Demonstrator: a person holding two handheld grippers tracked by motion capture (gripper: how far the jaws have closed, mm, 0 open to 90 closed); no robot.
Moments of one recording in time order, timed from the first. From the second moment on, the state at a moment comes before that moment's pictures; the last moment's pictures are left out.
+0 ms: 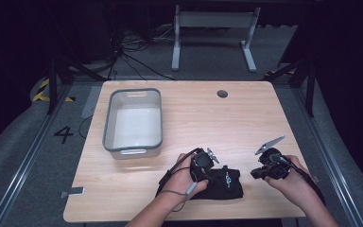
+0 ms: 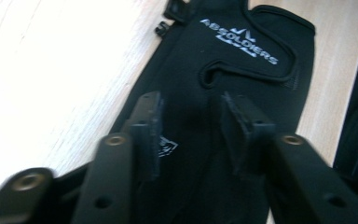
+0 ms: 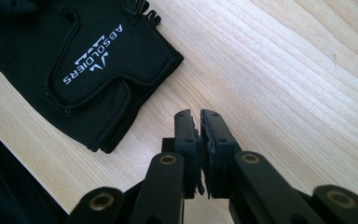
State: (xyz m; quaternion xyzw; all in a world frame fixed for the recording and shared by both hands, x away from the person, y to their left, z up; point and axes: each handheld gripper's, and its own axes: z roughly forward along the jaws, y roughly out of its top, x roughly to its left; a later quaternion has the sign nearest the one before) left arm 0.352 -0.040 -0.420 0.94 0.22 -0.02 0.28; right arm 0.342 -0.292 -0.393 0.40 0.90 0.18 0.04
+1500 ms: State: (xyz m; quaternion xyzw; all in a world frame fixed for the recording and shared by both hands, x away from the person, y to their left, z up) left arm 0.348 -0.067 -0.431 0.97 0.16 0.02 0.17; right arm 0.341 -0.285 -0.395 0.39 0.90 0.19 0.02
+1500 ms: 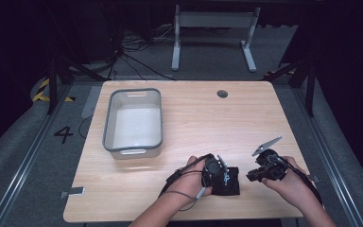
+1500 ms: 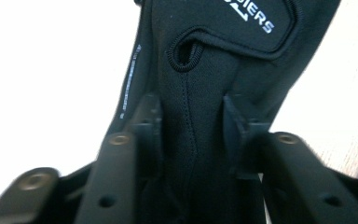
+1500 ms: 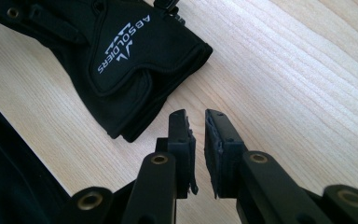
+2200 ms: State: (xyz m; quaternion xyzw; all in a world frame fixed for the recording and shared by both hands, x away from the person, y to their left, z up) left arm 0.359 -0.031 -0.378 0.96 0.21 -0.03 0.20; right arm 0.345 -0.293 -0.393 0.40 0.90 0.20 0.01
